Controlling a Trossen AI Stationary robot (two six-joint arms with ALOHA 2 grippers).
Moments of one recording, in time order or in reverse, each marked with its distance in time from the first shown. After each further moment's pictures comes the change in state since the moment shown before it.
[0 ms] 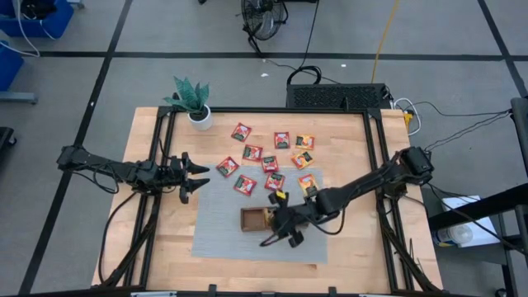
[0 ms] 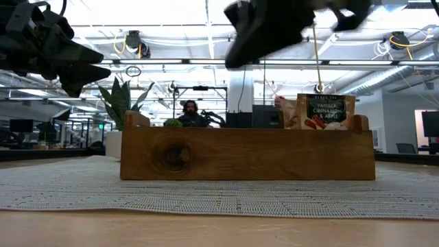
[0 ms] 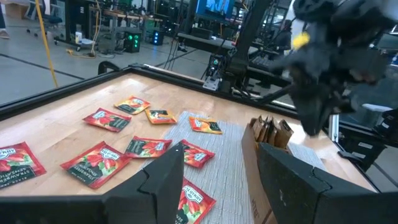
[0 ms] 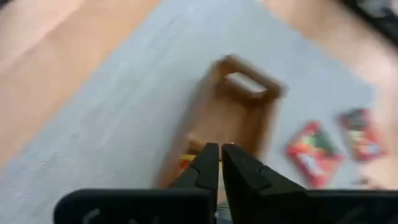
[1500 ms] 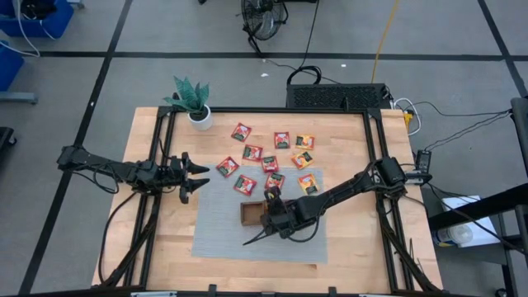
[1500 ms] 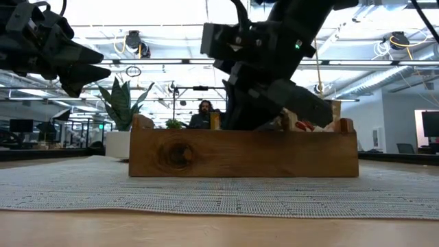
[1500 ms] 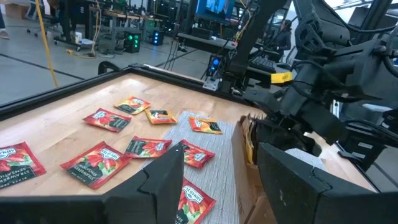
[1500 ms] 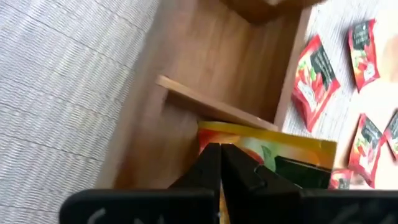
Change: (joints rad) left arm 0.000 0.000 0.000 0.000 0.000 0.000; right arm -0.018 0.257 0.126 -0.178 0.230 0.049
